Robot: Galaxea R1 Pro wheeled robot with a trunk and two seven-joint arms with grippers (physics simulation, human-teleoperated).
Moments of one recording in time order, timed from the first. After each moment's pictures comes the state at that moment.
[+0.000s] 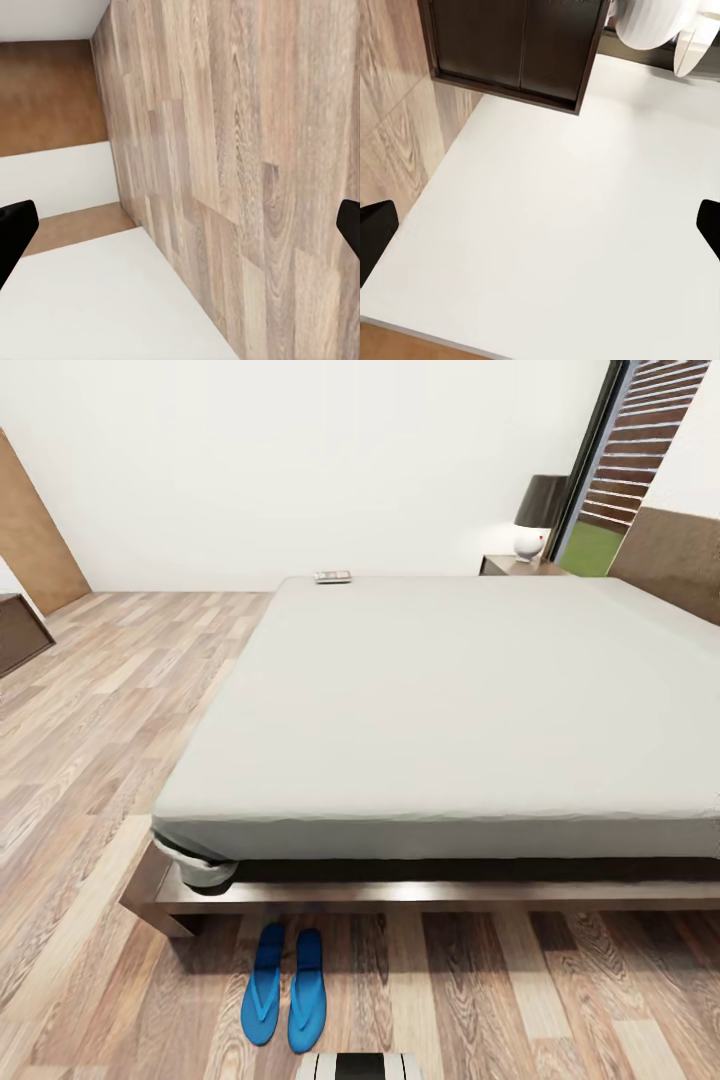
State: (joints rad) left arm -0.28 0.71 -0.17 -0.03 0.07 -0.13 0.48; right arm -0.04 -0.26 -0.37 -0.10 -0.03 0.10 -1.05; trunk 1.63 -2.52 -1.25
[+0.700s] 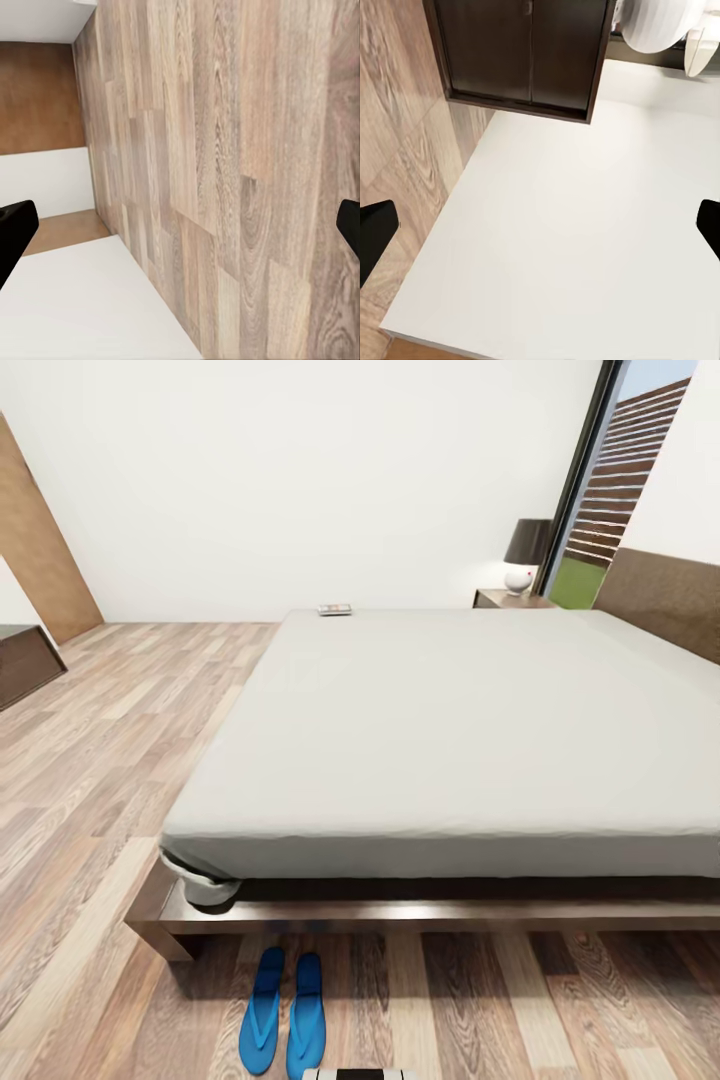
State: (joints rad) left arm -0.28 0.71 -0.17 -0.02 0.07 -0.12 0.41; right arm -0.04 -0.27 -0.37 -0.10 -0.03 0.10 -1.05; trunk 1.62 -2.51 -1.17
